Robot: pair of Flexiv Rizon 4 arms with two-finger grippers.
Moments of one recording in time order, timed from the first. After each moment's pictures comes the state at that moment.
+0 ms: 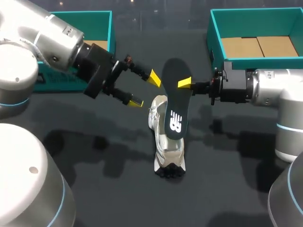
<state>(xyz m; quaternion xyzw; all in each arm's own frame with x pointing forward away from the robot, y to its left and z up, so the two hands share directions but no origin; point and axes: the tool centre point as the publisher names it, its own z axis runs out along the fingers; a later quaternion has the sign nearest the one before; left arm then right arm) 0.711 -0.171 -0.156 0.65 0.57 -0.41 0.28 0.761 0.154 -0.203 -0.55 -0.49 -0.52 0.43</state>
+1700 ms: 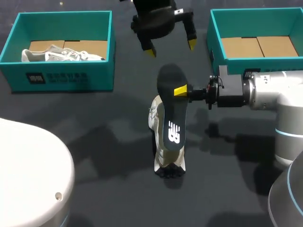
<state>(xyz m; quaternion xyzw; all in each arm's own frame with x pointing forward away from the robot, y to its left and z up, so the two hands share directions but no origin) 0.779 -0.231 -0.082 0.71 0.68 -0.09 0.11 0.742 0.163 -0.212 -0.53 -0.52 -0.52 0.42</state>
